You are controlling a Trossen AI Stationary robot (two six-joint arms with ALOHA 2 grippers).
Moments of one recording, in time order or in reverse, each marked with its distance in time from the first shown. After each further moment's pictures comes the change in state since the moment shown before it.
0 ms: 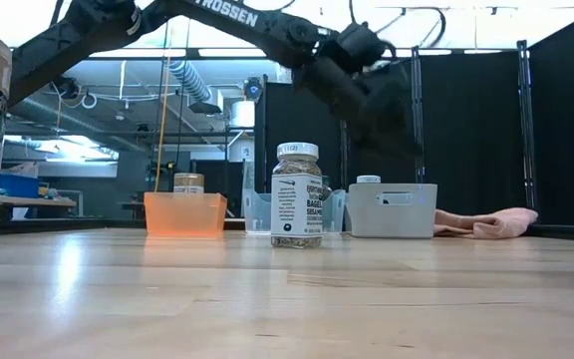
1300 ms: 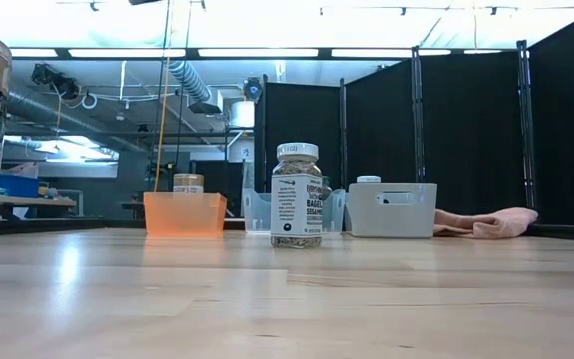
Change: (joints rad) left arm -0.478 -0.849 -0.467 -0.858 -0.072 -0.528; right arm 0.000 0.000 0.000 -0.006 -0.002 -0.109
